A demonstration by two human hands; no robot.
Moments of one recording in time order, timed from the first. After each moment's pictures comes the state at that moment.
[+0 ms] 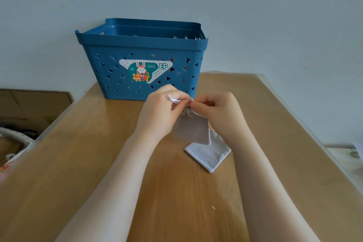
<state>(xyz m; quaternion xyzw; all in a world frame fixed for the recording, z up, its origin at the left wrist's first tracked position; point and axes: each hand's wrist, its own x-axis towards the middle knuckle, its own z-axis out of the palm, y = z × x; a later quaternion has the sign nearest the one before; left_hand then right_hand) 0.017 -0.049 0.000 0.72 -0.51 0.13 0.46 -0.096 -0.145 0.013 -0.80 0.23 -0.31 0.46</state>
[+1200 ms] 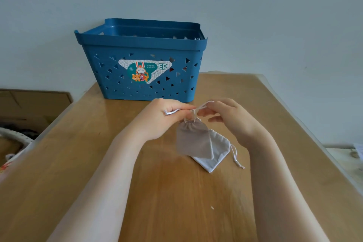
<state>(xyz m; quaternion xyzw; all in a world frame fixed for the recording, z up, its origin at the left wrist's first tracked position) 0.023 -0.036 0.003 0.70 -0.55 -0.14 0.44 -0.111 -0.168 0.010 -0.78 0.20 -0.18 0.56</state>
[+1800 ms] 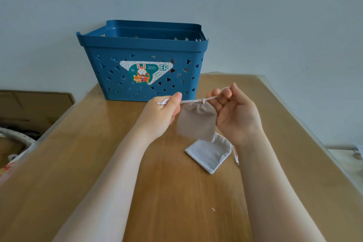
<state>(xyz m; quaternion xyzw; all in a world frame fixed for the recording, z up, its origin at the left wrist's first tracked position) 0.016 -0.039 0.005 0.76 -0.44 -0.10 0.48 -0.104 -0.164 0.012 -0.31 0.11 -0.30 0.89</state>
